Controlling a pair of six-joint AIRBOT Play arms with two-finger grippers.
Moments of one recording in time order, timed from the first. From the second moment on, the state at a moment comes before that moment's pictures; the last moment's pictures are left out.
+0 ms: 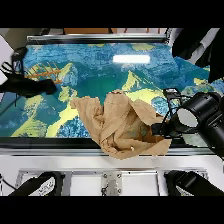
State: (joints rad) left arm 0.13 -1.20 1.41 1.45 -1.29 -1.56; right arm 0.59 -0.96 1.18 -1.68 1.81 2.14
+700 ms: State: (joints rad) left arm 0.44 -1.82 1.84 1.75 -1.03 -1.55; right arm 0.59 -0.96 1.18 -1.68 1.81 2.14
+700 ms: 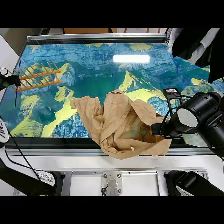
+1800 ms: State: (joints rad) left arm 0.53 -2.19 2.01 1.84 -1.00 -1.47; right arm 0.59 -0.96 1.18 -1.68 1.81 2.14
